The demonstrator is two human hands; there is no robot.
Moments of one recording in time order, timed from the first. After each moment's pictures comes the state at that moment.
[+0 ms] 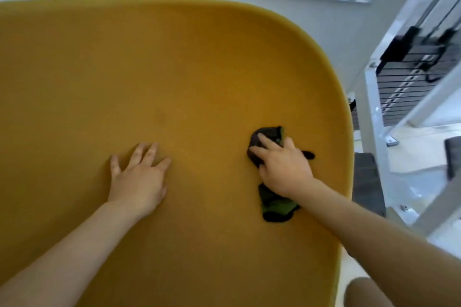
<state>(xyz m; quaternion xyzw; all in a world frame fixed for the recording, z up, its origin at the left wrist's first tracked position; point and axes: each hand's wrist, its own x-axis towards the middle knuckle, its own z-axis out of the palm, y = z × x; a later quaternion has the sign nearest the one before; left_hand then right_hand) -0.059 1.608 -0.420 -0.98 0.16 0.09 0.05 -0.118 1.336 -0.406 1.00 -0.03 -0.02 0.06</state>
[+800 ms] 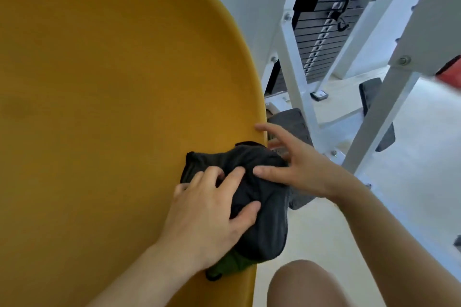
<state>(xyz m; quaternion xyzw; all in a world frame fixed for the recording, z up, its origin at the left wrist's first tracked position) -0.199 1.418 -0.416 -0.89 0.41 0.06 -0.18 -0.255 1.223 -0.382 0.88 -0.15 -0.04 -0.46</state>
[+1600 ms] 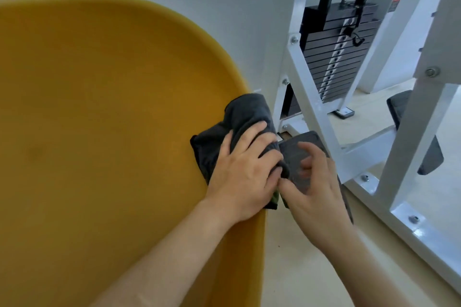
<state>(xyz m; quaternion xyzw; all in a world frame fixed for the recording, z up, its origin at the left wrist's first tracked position) -0.139 1.310 -0.419 -0.82 0.51 -0.15 -0.19 -0.254 1.220 -0.421 0.82 -0.25 0.26 -0.43</state>
